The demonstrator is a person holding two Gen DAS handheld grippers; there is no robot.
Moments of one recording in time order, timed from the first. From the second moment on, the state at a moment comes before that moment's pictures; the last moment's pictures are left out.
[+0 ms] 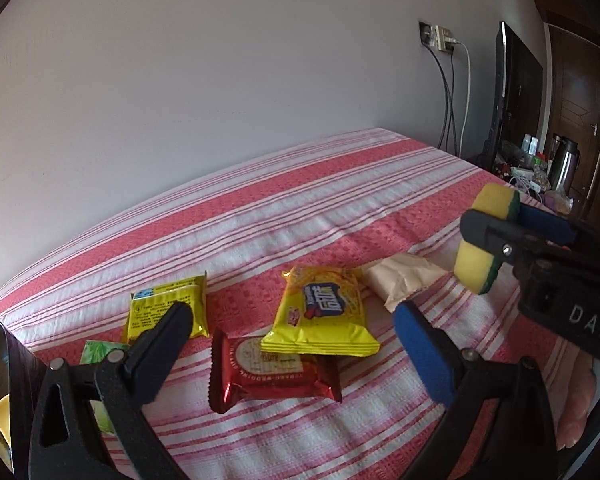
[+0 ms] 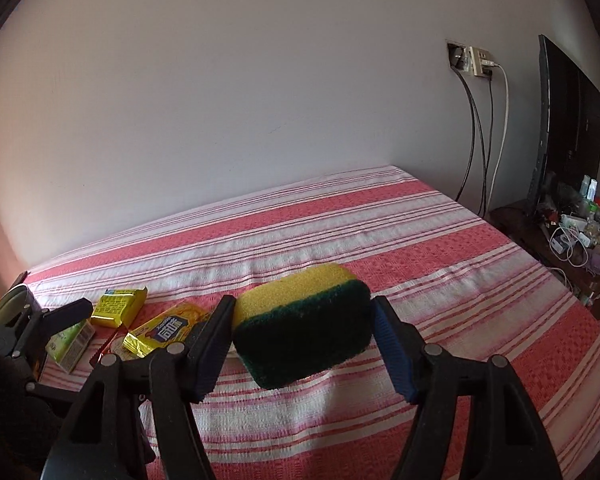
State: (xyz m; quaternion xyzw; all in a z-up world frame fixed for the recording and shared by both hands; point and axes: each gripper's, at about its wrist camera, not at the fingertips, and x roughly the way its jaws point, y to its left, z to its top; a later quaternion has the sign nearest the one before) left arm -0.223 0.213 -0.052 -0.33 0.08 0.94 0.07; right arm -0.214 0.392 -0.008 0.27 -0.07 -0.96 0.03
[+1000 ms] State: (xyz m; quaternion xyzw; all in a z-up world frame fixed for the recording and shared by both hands) left arm -0.223 0.218 -0.051 -0.32 0.09 0.94 0.08; right arm -0.212 0.365 -0.007 0.26 -0.03 -0.97 0.00
